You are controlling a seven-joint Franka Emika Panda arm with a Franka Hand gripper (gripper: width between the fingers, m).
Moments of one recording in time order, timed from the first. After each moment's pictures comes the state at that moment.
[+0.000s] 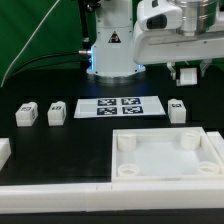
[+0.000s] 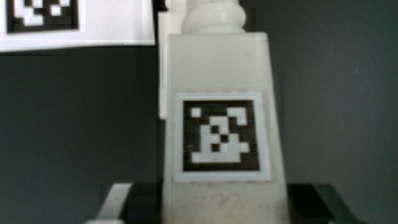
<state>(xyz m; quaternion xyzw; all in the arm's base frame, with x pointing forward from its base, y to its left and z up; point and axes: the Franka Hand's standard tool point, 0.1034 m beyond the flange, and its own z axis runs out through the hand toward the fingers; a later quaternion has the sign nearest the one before) 0.428 0.129 0.101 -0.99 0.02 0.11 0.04</state>
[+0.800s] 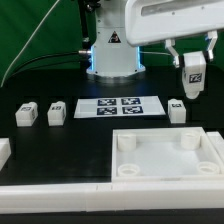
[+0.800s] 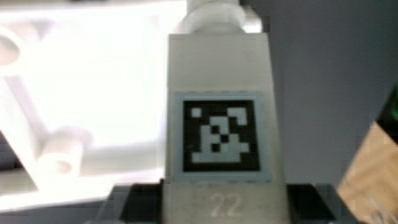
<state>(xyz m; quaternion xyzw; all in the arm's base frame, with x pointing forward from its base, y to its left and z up) 0.509 0.114 0.154 -0.98 0.02 -0.20 0.06</state>
